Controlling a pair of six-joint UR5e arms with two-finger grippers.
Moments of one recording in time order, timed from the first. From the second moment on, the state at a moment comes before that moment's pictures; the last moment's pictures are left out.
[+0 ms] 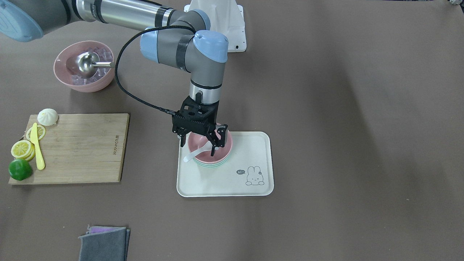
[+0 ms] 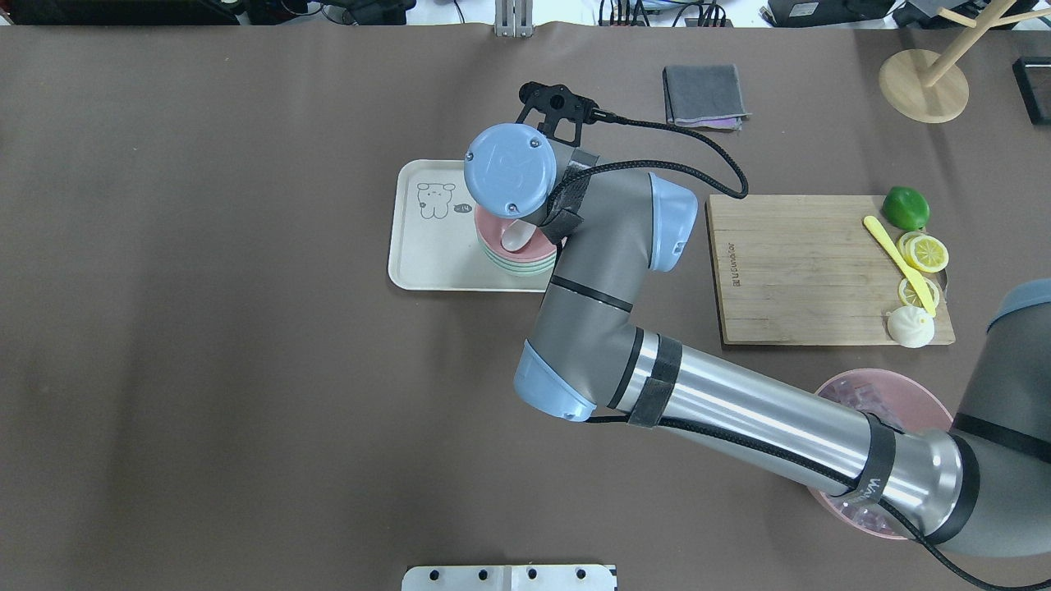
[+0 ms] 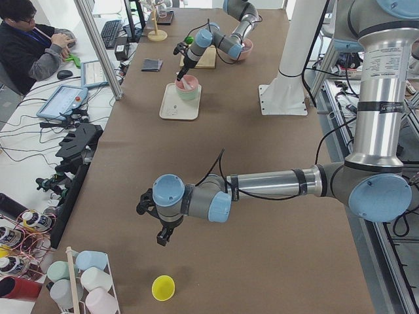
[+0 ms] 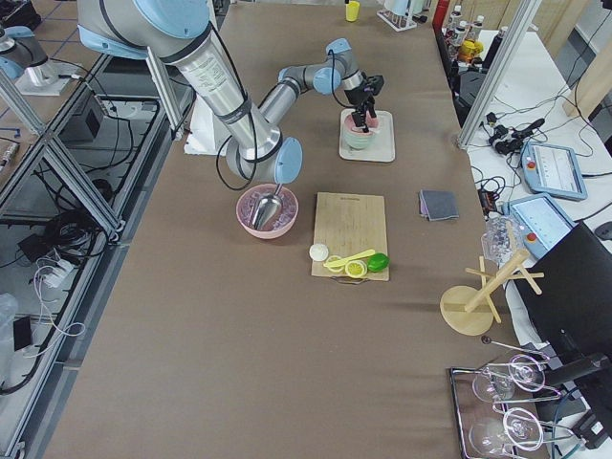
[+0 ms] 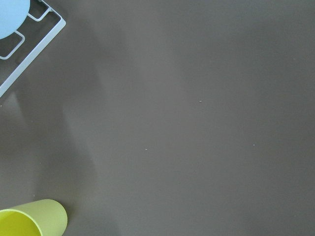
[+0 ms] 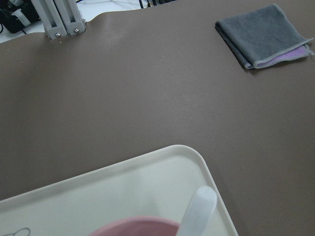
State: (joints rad) left arm -1.56 -1.58 -1.44 -1.87 -2.38 0.23; right arm 0.56 -0.67 1.42 -1.59 1.42 1.51
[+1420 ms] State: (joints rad) left arm -1.56 -1.55 -1.71 -1.54 -2.39 0.08; right arm 1.31 -1.28 1.63 -1.59 2.13 0.23
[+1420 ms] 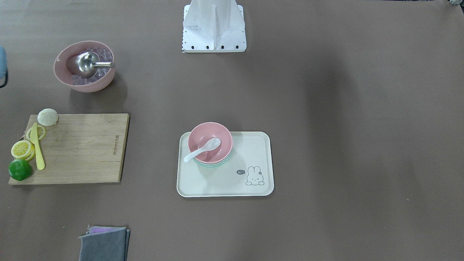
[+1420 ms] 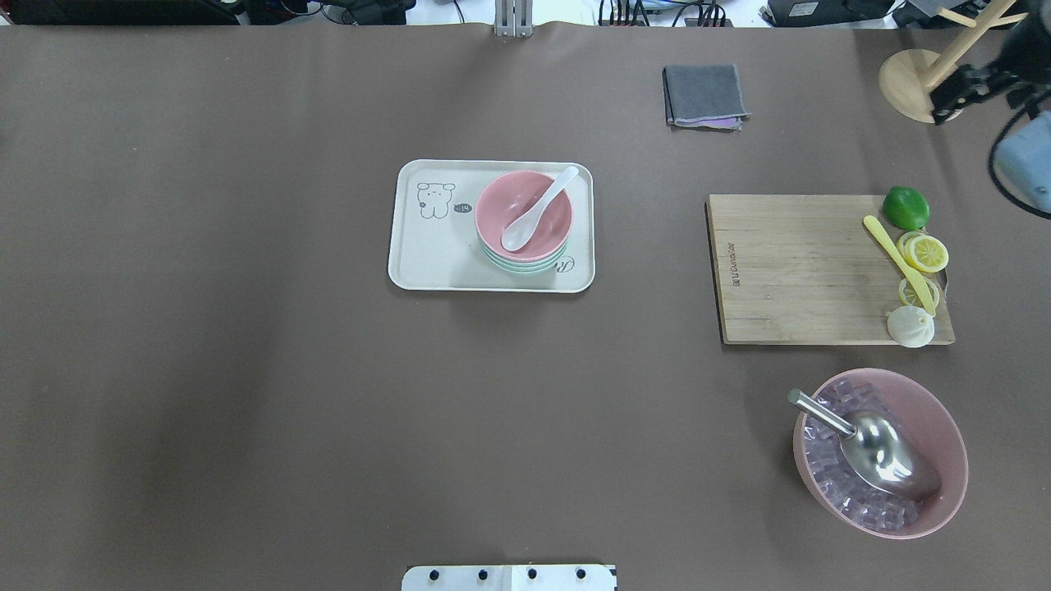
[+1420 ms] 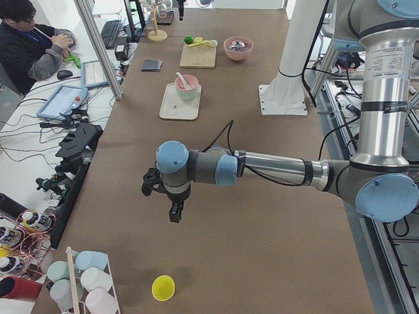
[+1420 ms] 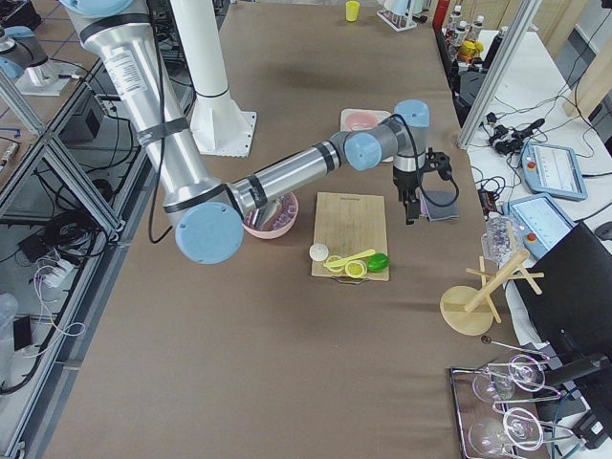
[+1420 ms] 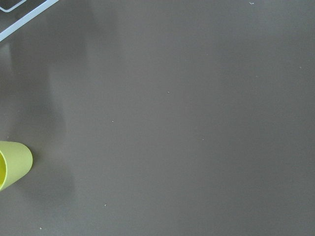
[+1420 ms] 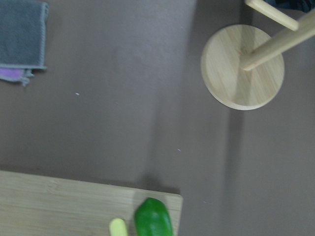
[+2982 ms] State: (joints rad) left arm -1.56 -1.54 -1.67 -1.54 -2.39 0.07; right arm 1.51 -1.69 1.66 -1.52 2.33 -0.03
